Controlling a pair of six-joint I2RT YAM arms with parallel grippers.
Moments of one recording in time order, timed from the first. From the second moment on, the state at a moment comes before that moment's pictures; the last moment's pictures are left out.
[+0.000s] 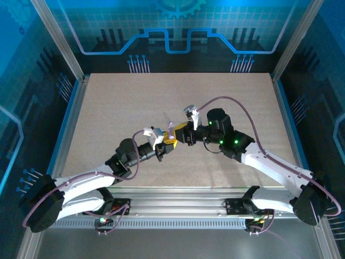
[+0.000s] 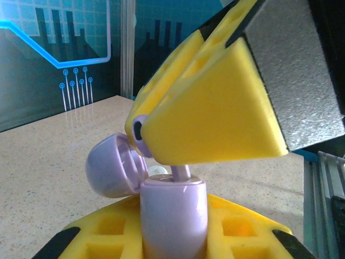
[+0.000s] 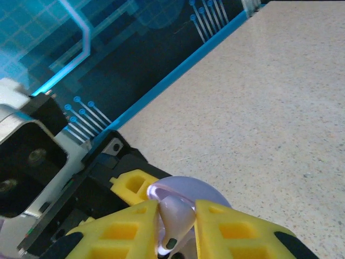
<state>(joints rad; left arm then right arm) -0.75 1.06 0.37 0.71 0.24 -0.11 0.73 1.16 0.90 -0.09 -0.44 0.35</state>
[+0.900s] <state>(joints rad) -0.76 1.04 0.38 0.74 0.26 -0.12 0.69 1.15 0.97 -0.16 -0.60 0.25</state>
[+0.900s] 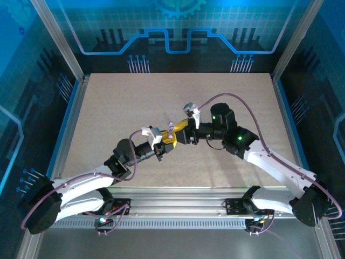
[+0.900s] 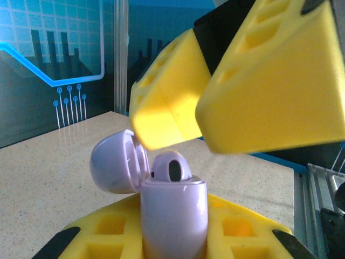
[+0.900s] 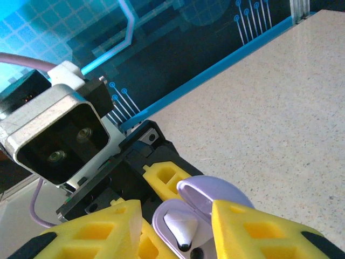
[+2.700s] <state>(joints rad) -0.50 0.72 0.35 0.31 0.08 -0.24 0.62 1.91 1.61 -0.81 -0.24 0.52</state>
